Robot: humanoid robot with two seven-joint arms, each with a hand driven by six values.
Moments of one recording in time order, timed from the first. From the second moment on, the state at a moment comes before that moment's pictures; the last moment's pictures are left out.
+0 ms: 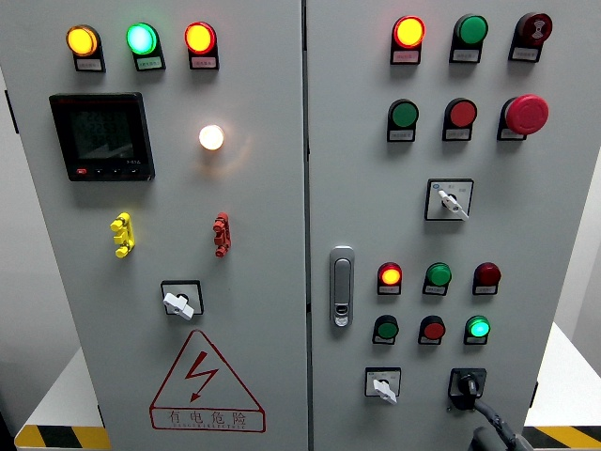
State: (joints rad) left arm -0.01 -0.09 0.04 -0.12 -0.07 -0.02 -0.15; right arm 0.18 0.13 1.52 1.53 -1.18 0.08 -0.24
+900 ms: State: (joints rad) left arm -0.01 -0.09 0.04 -0.12 -0.07 -0.02 -0.15; right arm 0.13 0.13 1.52 1.58 -1.24 0.10 -0.23
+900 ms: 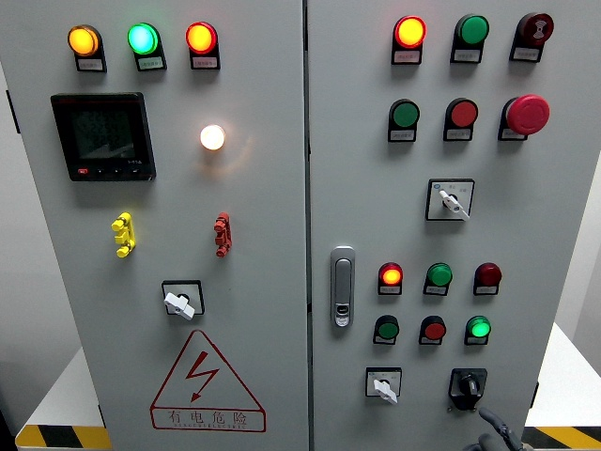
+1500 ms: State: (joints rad) left arm -0.01 -0.09 0.04 -0.12 -0.07 -0.02 -0.15; right arm 0.06 0.13 1.52 1.66 -1.28 0.09 -0.23
